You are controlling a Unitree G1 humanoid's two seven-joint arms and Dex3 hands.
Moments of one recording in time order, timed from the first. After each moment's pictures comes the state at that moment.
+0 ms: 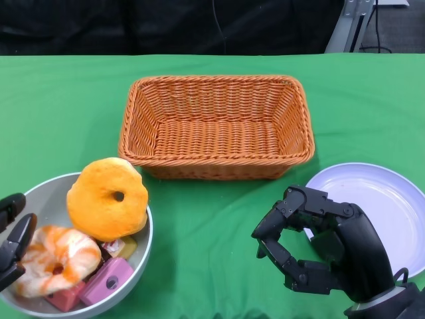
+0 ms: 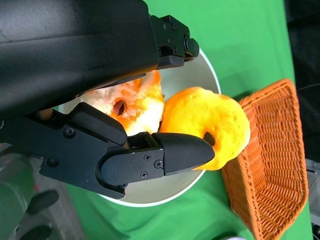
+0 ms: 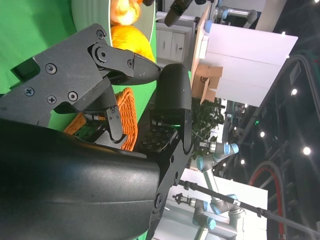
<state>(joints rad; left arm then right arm) 0.17 0.38 0.38 -0.51 -0.38 0.93 -0.29 0.08 0.03 0.21 -0.02 0.06 -0.50 0.26</state>
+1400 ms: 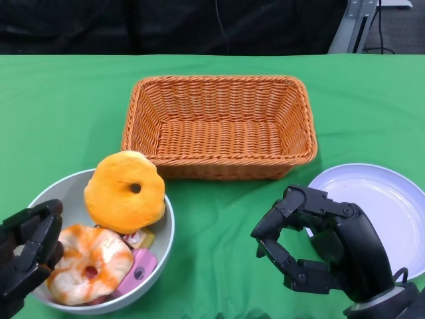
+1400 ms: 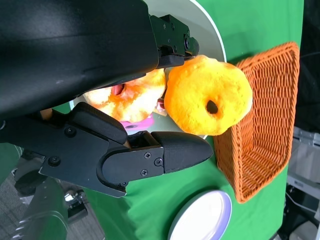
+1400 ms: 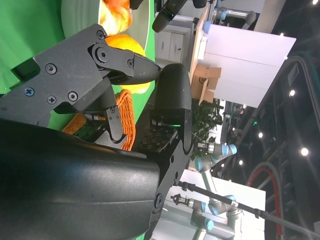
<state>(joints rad) 0.15 0.33 0.39 -0.55 -0.55 1.03 -0.28 0.08 0.03 0.21 -0.02 0.06 -0.51 0.25</state>
